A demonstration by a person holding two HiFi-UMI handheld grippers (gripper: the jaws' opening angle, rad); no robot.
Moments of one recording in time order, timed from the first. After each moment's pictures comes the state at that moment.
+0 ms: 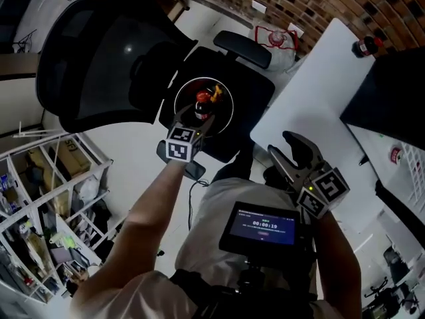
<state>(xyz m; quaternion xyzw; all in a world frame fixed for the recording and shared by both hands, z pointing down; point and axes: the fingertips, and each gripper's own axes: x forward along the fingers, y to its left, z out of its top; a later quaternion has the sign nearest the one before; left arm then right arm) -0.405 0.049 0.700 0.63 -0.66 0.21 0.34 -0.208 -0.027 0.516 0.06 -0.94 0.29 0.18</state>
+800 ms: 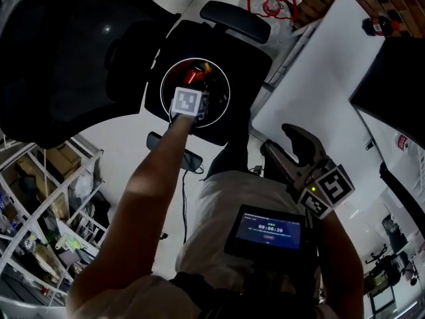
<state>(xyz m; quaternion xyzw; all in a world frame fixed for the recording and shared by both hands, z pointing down) -0.424 0.055 0.855 0.55 -0.56 0.31 0.54 -0.230 -0.012 0.557 0.08 -0.92 0.32 0.22</state>
